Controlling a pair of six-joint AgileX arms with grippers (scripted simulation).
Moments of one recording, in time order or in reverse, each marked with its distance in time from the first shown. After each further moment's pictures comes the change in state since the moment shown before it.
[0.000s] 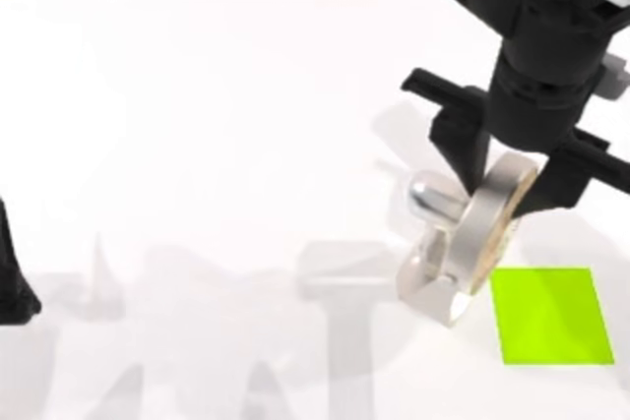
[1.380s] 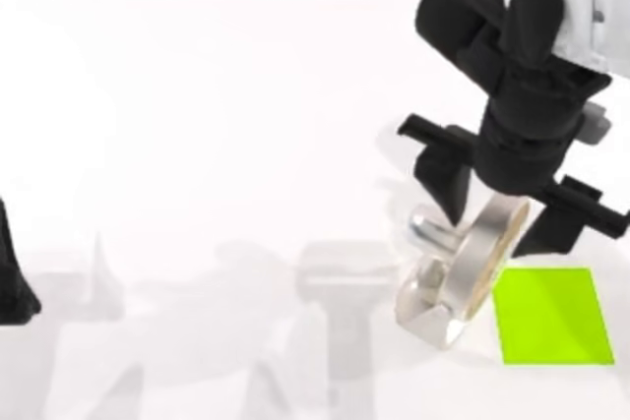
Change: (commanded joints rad) left arm 0.000 0.000 0.000 0.000 0.000 0.000; right arm -0.006 0.000 -0.199 0.197 0.000 0.001
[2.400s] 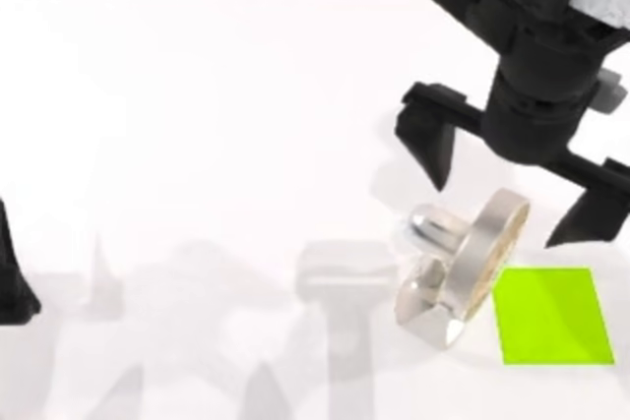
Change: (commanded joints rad) left arm 0.000 0.000 0.000 0.000 0.000 0.000; right arm -0.004 -0.002 0.128 -0.129 0.000 -0.004
